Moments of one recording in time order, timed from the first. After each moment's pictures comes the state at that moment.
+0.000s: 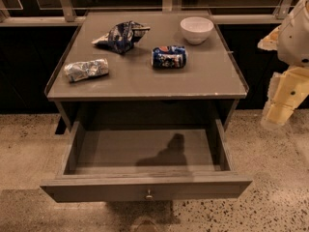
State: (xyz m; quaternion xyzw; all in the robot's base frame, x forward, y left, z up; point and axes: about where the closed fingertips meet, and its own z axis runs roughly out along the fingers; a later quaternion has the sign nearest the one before) arm 0.438 -0.217 0.976 -0.60 0.78 -0.03 0.16
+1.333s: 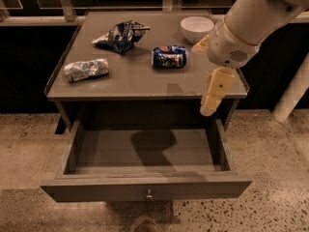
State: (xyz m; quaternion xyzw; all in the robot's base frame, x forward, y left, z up) arm 0.519 -0.121 0.922 -0.69 0.69 0.06 0.21
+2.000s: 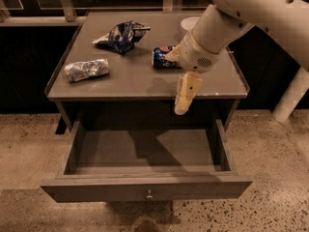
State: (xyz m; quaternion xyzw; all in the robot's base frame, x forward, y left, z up) arm 0.564 -0.062 0.877 -0.72 0.66 0.10 0.22
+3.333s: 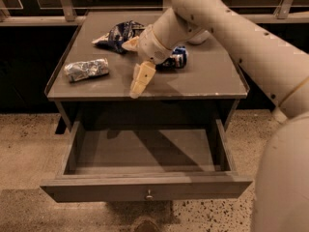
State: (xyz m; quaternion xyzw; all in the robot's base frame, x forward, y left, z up) arm 0.643 0.056 0.868 -0.73 0.57 0.19 0.32
